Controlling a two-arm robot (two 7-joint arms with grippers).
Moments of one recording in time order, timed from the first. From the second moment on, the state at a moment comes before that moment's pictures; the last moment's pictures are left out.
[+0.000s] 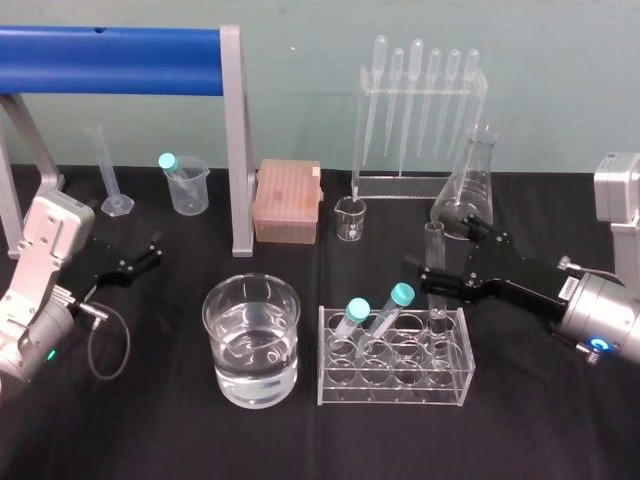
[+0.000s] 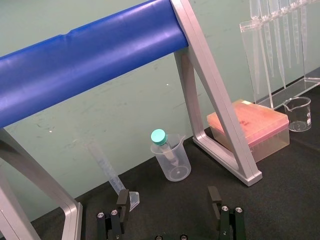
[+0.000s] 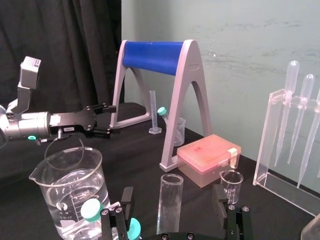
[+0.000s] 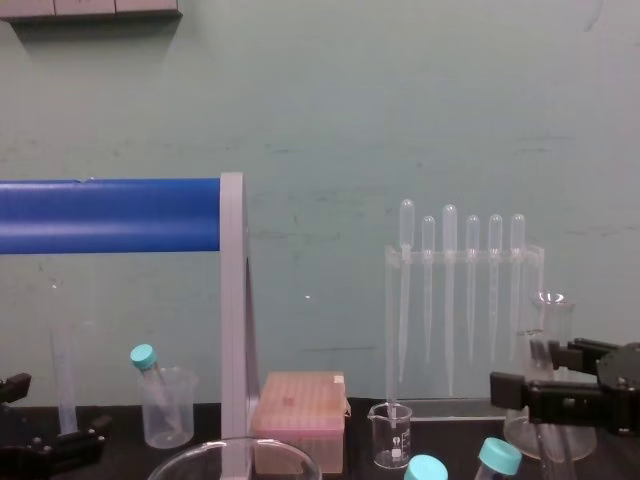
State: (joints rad) left arm -0.20 0.60 0.45 -1.41 -0.25 -0.12 0.03; right arm 0.27 0.62 -0.41 -1.46 0.61 -0.03 0.67
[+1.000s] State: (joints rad) left arm -0.20 0.60 0.45 -1.41 -0.25 -0.12 0.03; right arm 0.27 0.61 -0.42 -1.46 0.60 -0.03 0.65
